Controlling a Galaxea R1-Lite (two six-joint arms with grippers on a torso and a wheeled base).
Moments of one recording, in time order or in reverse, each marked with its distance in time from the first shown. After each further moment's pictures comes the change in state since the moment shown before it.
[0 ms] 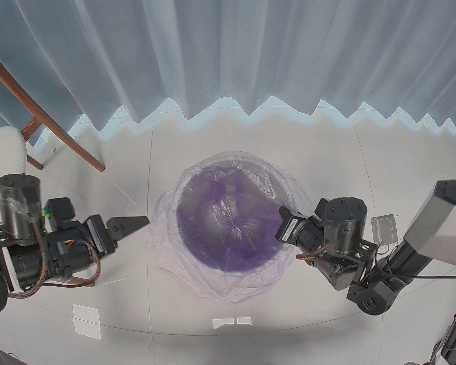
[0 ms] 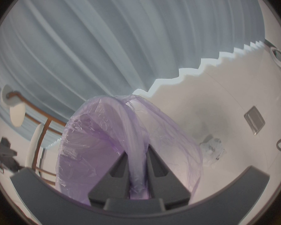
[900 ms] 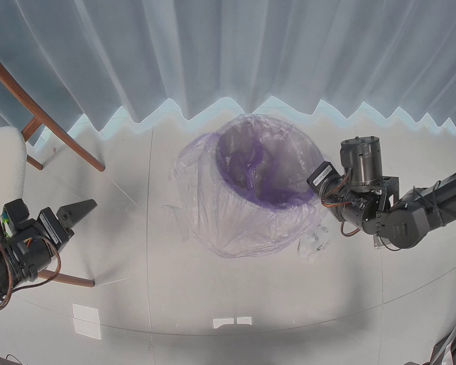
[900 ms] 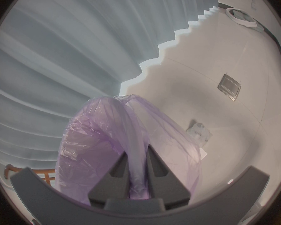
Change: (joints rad) left arm 0.140 -0.169 0.117 -0.077 0.097 -0.043; right arm -0.140 -0.180 -0.314 0.704 -0.002 0.468
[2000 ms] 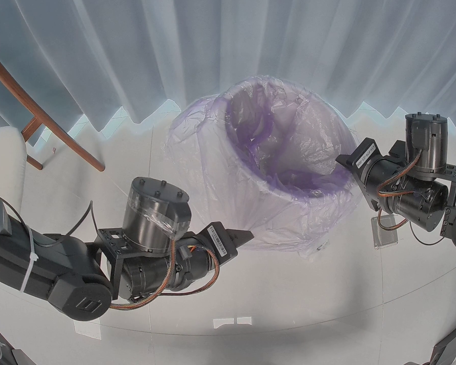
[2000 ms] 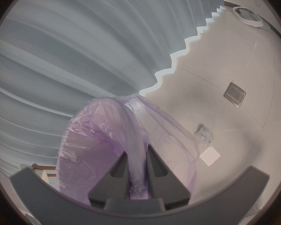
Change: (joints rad) left arm -0.515 0.593 -0.409 0.019 0.017 -0.282; right arm 0.027 -0.323 0.128 0.063 0.061 -0.027
